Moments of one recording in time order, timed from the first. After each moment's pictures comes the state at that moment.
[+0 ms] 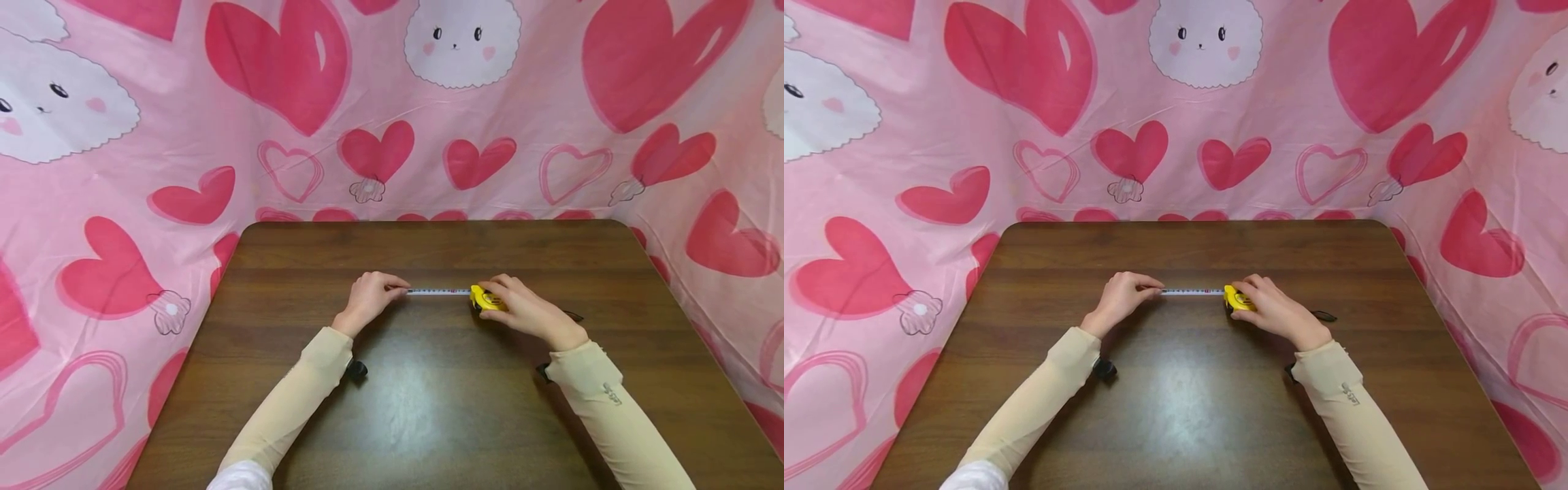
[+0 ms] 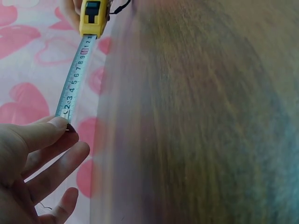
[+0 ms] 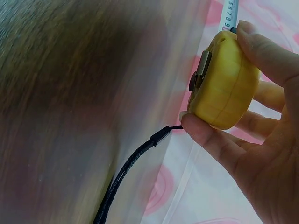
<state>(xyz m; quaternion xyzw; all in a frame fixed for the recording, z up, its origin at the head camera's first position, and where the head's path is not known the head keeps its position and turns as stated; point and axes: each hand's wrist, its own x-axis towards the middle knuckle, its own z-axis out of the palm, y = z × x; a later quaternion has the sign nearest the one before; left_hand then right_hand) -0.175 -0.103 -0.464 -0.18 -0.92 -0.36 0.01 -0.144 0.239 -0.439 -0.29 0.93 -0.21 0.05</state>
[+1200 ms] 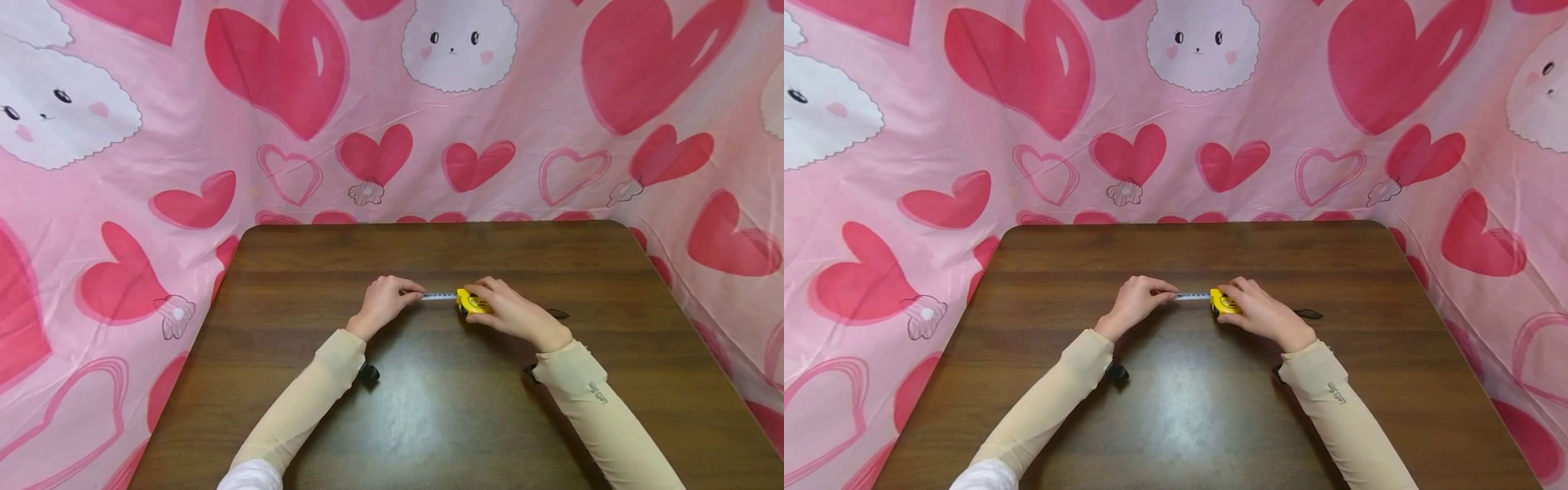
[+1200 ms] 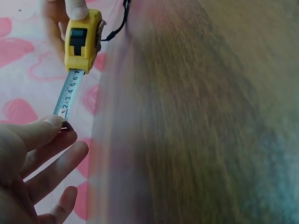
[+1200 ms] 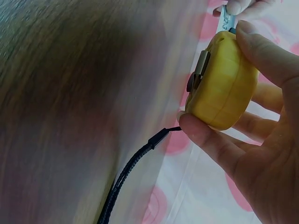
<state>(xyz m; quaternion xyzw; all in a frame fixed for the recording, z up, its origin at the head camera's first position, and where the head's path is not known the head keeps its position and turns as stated) -0.174 -0.077 -0.461 -0.21 -0.91 -0.36 0.00 -0.145 0.216 -0.434 -0.30 0.93 -0.22 0.06</state>
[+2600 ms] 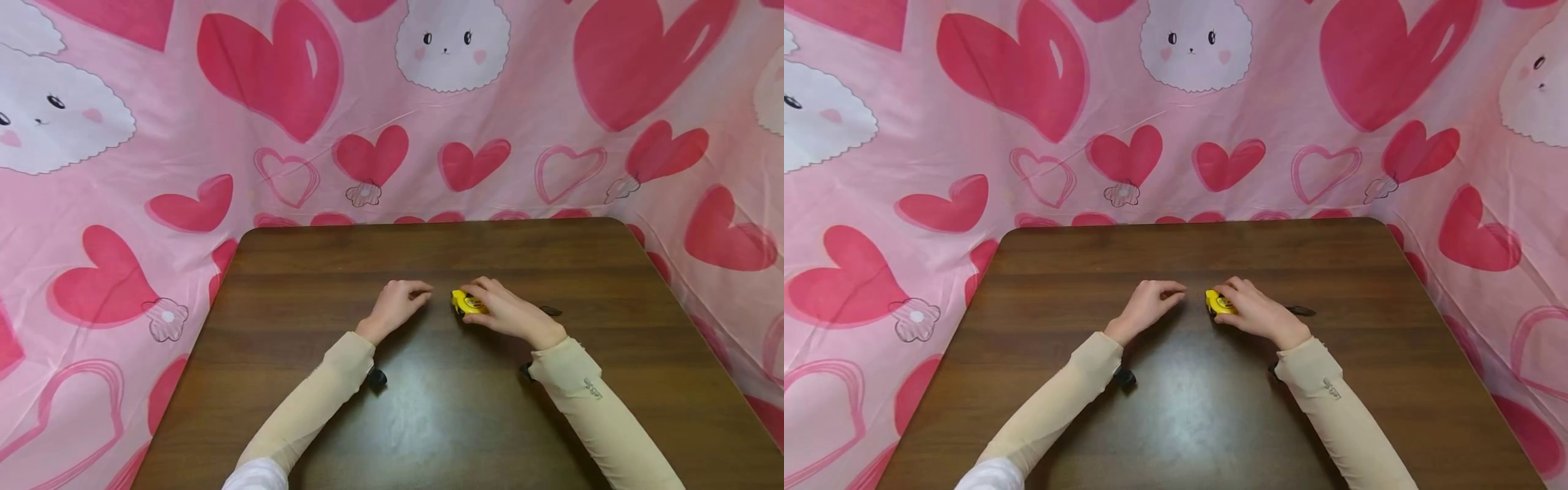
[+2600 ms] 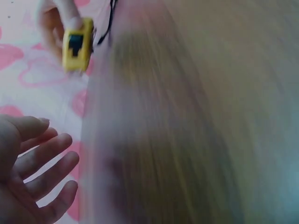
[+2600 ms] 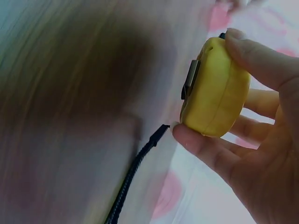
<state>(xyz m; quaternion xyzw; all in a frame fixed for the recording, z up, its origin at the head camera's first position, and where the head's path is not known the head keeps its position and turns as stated) -0.171 -0.058 -0.469 -0.25 -0.90 -0.37 -0.01 -0.146 0.216 -0.439 -0.31 0.92 -0.22 0.06</state>
